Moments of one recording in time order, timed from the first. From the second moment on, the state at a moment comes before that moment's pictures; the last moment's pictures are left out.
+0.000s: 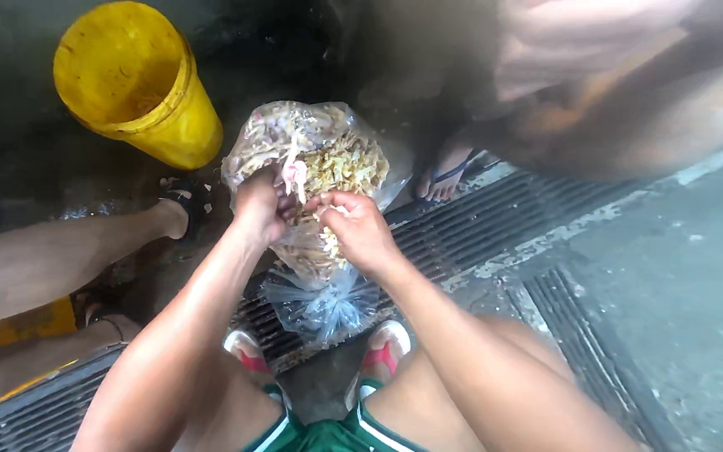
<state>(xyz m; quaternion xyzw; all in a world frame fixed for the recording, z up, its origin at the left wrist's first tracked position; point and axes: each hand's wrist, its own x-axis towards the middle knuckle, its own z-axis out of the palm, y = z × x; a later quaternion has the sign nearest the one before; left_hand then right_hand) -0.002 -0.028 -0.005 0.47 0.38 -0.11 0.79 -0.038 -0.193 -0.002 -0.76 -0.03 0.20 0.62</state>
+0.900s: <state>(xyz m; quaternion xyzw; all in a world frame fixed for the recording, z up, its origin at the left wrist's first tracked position) 0.023 0.066 0.091 0.89 0.03 0.36 0.28 -0.022 -0.198 0.008 -0.85 0.10 0.17 0.49</state>
